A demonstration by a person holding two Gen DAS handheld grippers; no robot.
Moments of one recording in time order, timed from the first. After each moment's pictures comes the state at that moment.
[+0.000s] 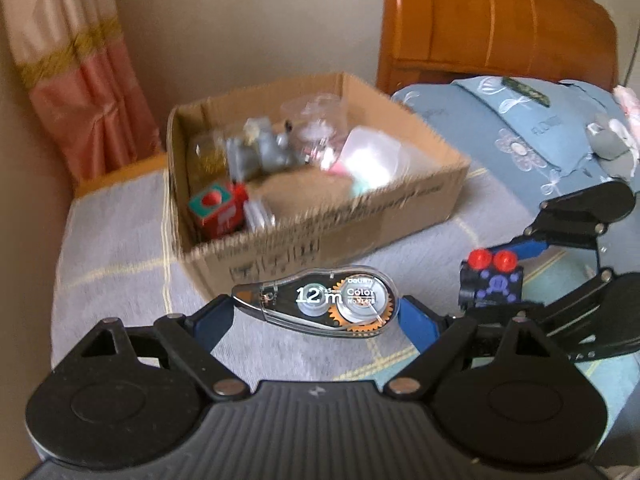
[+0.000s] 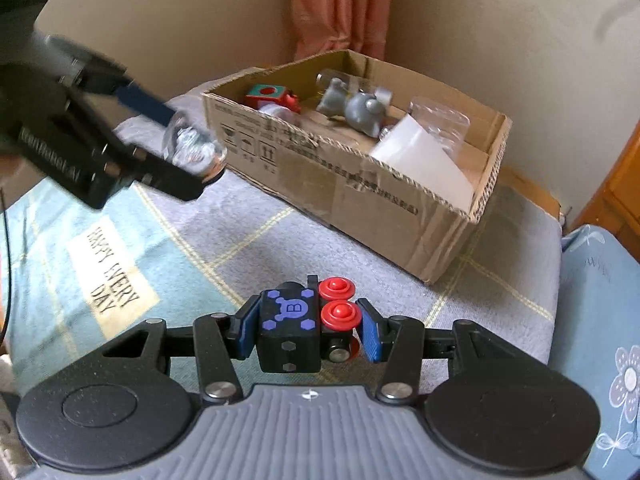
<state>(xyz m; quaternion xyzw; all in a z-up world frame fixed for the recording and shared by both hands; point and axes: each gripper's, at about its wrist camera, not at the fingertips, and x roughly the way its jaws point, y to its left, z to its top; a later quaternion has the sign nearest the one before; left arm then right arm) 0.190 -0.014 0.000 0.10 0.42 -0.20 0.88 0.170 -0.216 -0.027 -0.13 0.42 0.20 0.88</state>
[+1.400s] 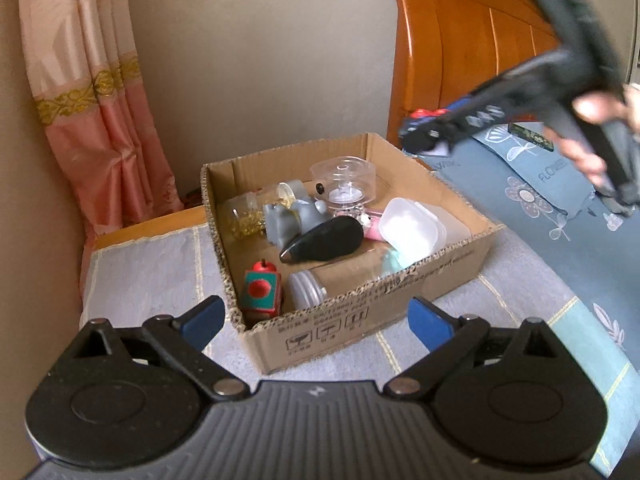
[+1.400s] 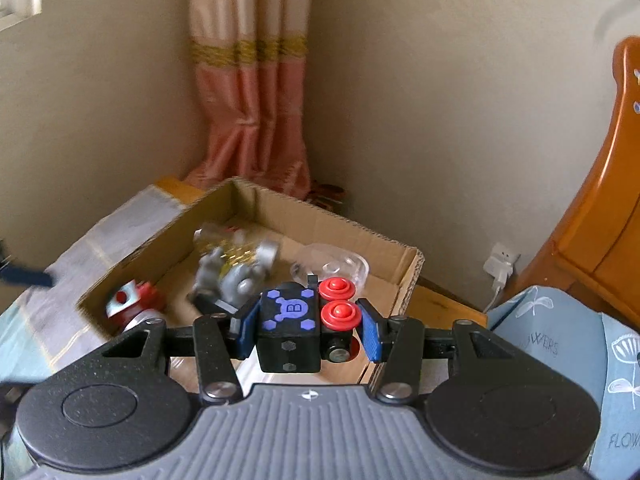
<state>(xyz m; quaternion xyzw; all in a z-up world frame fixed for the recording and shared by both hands) 0.212 0.019 0.014 0.08 0.35 -0.20 0.91 0.325 -0.241 0.063 -0.09 0.38 0.11 0.91</state>
